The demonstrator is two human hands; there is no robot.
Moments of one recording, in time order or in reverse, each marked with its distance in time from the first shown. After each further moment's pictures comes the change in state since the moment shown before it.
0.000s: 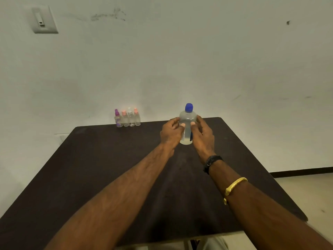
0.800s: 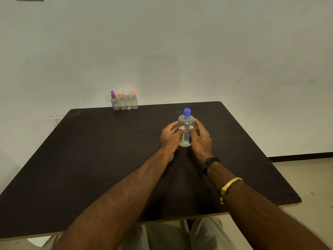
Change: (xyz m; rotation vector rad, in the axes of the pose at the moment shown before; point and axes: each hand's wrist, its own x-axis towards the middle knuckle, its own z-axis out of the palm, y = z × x) left_hand -0.035 -0.071 0.003 -0.034 0.036 -0.109; right_hand -0.039 0.057 -0.008 -0.071 -0.074 0.121
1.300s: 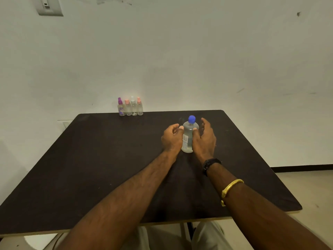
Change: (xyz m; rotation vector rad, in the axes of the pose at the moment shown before) left_hand -0.014 0.029 -0.008 0.153 0.157 0.141; right_hand -0.001 -0.030 0.004 -0.134 0.161 -0.140
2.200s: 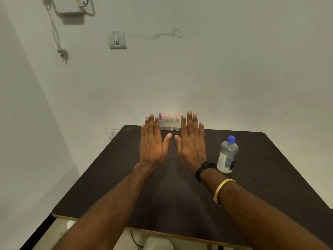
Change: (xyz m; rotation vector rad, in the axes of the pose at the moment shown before) left_hand 0.031 -0.003 -0.193 0.959 0.347 0.671; right_hand -0.041 -0.087 0.105 -0.556 -0.142 -0.838
